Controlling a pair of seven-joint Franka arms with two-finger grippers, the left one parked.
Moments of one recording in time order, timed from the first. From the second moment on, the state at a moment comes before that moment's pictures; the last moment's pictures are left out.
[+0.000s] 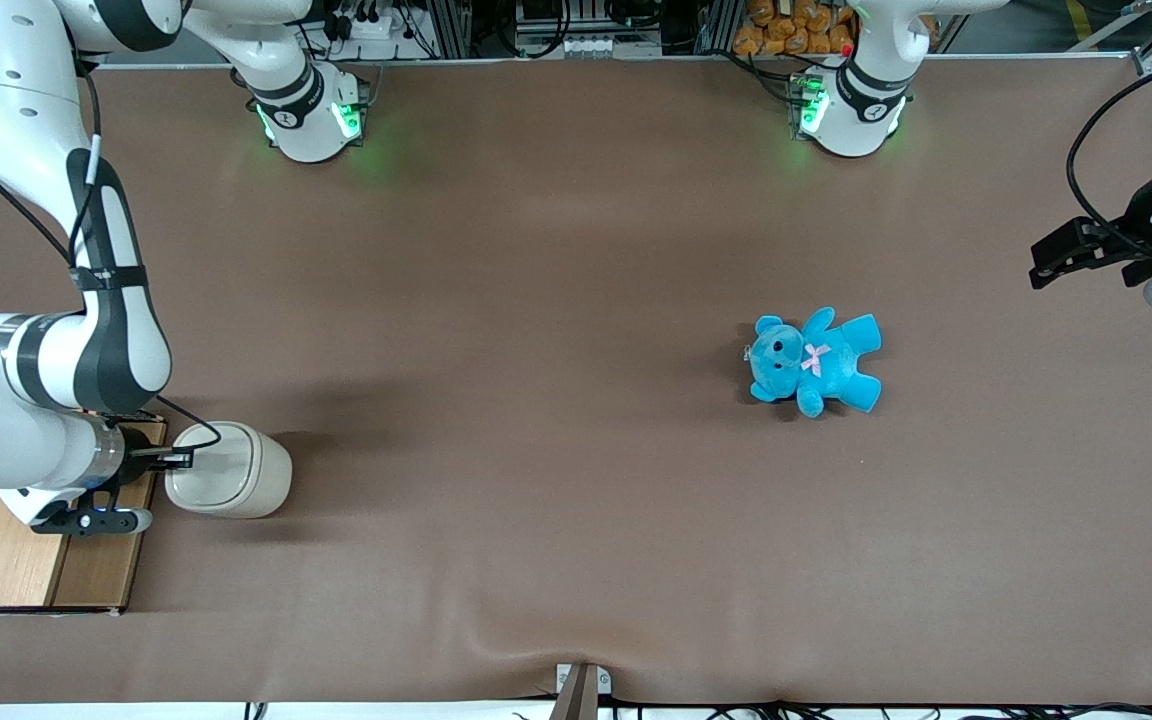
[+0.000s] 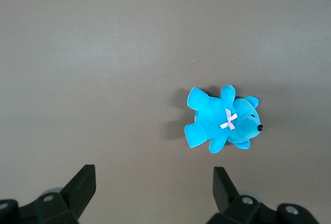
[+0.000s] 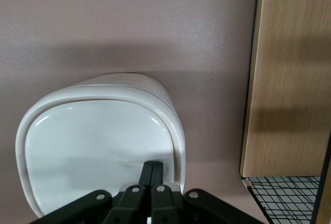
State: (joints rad) arm -0.03 0.65 -0.04 -1.41 -0.02 1.94 -0.05
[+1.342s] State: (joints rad) arm -0.06 0.18 -0.03 -1.41 0.02 1.50 -0.06
